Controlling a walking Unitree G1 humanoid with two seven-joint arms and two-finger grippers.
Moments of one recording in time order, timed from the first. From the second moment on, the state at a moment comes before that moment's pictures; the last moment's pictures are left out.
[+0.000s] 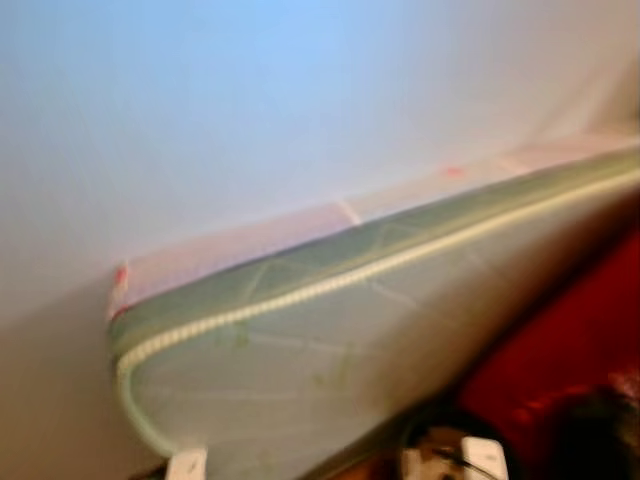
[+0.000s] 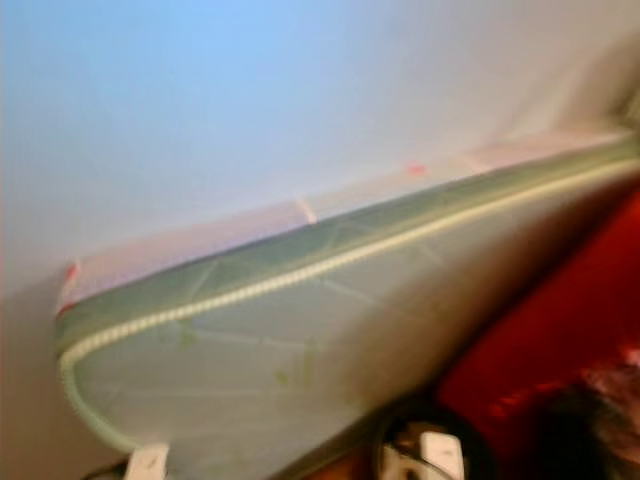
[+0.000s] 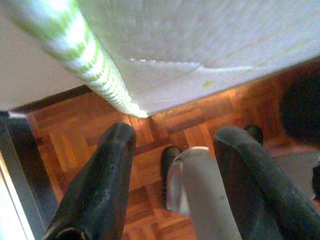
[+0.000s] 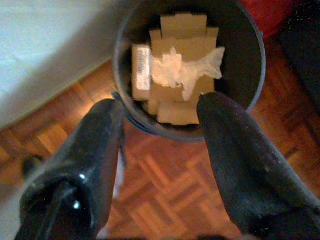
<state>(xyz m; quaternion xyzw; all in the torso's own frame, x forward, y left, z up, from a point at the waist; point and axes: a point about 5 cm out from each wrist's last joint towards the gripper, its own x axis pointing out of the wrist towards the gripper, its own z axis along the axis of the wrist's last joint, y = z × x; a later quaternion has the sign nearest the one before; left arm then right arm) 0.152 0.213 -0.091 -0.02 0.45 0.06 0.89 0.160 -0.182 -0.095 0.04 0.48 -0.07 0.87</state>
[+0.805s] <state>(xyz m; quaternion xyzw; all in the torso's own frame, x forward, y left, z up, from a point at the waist) 0.163 0.207 -0.088 -0.02 0.44 0.06 0.90 0.154 -0.187 -0.097 0.03 0.49 -0.08 0.87</state>
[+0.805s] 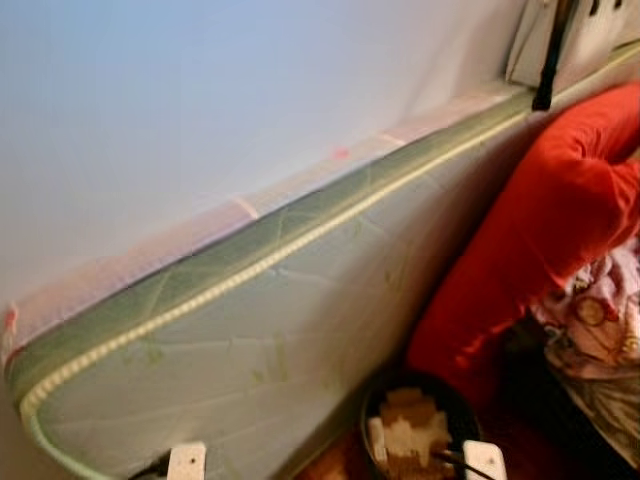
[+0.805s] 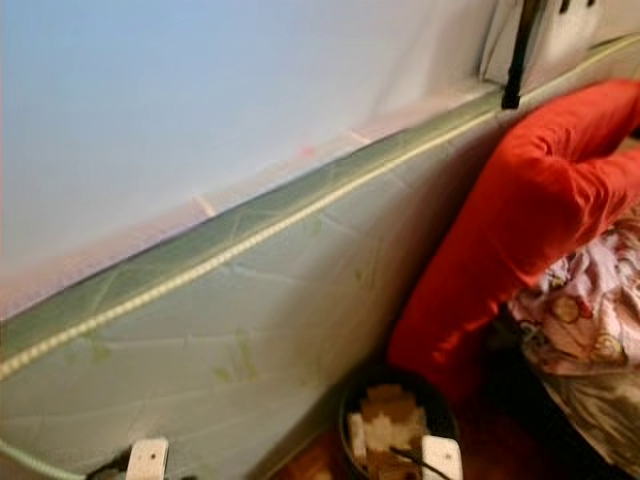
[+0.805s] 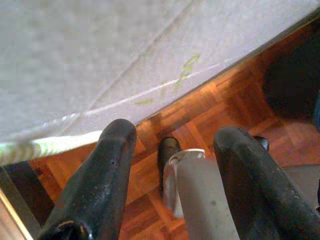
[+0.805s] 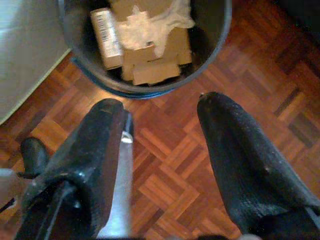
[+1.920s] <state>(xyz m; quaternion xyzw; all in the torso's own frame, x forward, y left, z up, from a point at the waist) 0.159 0.214 -0.088 -0.02 0.44 0.06 0.89 0.156 -0.181 -0.097 0.04 0.48 -0.07 0.87</state>
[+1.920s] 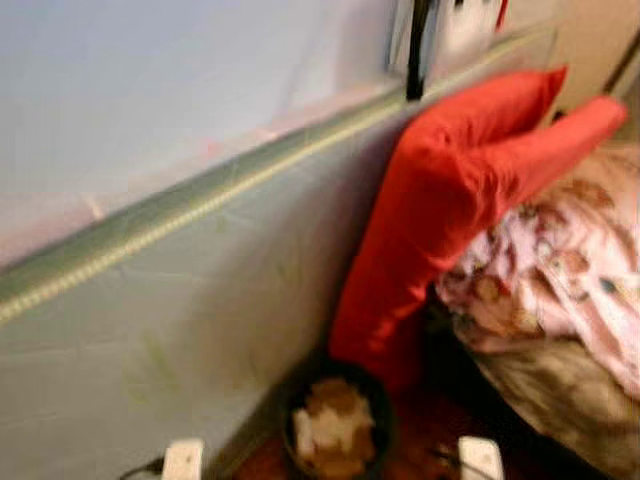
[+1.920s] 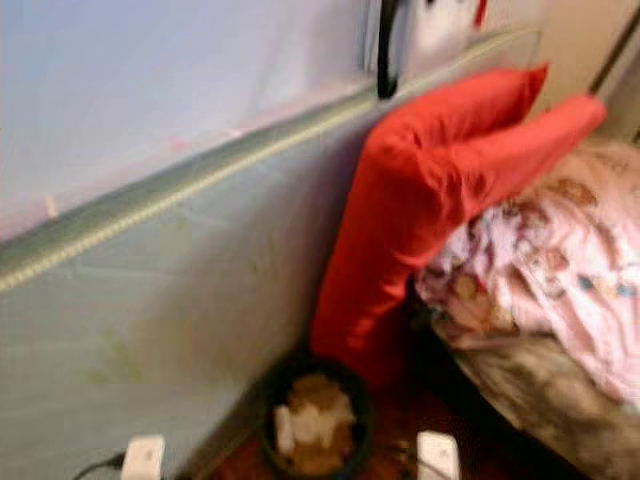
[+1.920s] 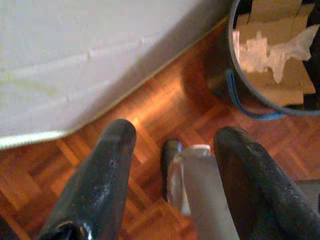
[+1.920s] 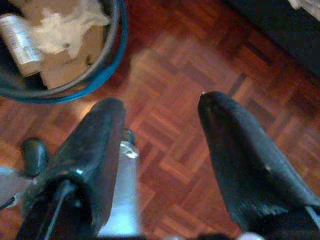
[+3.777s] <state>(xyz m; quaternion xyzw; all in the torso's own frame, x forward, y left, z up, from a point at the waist) 0.165 0.207 -0.087 -0.02 0.44 0.05 0.90 0.150 -0.188 -0.098 0.03 0.49 -0.08 0.87</state>
